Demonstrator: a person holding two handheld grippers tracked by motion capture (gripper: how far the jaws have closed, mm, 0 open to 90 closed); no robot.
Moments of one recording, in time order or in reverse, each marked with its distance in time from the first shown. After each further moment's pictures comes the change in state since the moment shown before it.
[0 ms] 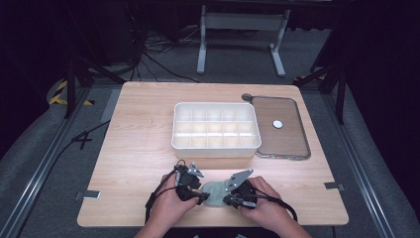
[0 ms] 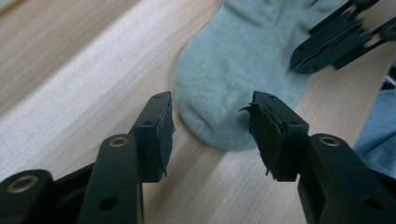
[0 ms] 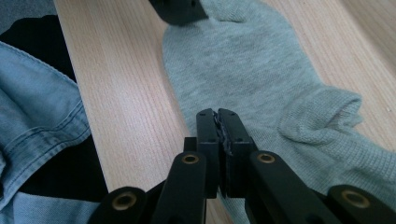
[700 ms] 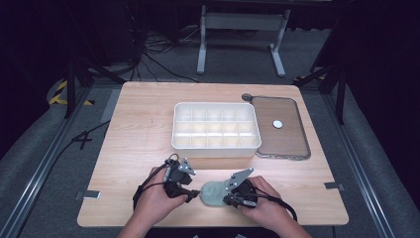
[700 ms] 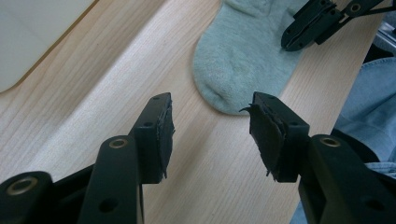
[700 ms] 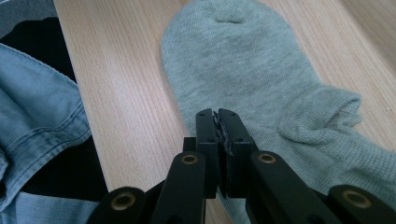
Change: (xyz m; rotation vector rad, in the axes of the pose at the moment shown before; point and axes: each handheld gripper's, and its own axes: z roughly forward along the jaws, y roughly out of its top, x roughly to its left) left arm 0.008 0.003 -0.046 0.008 0.017 0.102; right arm -0.001 0.001 0.000 0.001 0.006 0.006
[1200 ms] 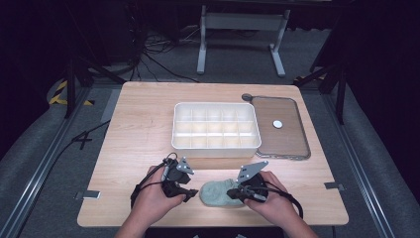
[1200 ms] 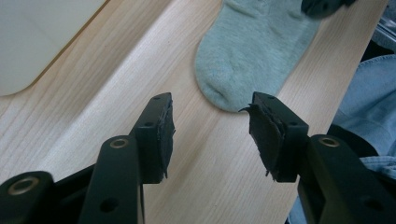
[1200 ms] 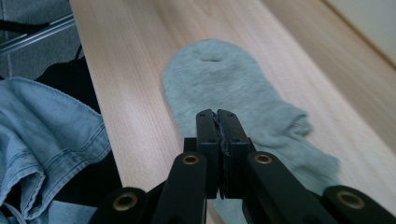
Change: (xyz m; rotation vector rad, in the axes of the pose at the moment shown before) left arm -0.001 0.001 -0.008 0.005 0.017 0.021; right arm -0.007 0.001 -0.026 -0.112 0.032 0.044
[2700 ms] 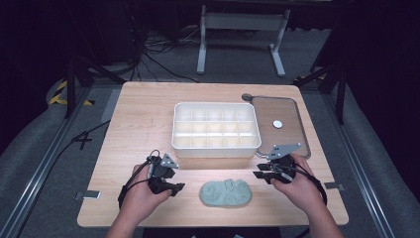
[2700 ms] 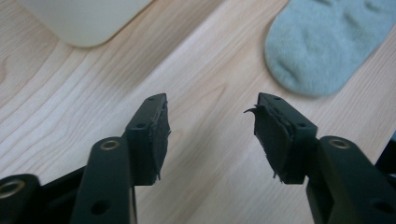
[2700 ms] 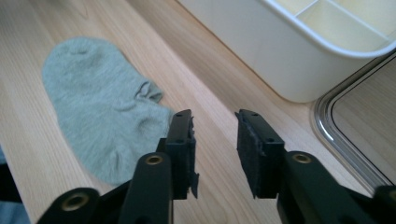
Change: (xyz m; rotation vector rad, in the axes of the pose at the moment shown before) left arm 0.027 -0.026 -0.010 -0.008 0.109 -0.103; right arm -0.065 -0.028 -0.060 -0.042 -0.213 0.115
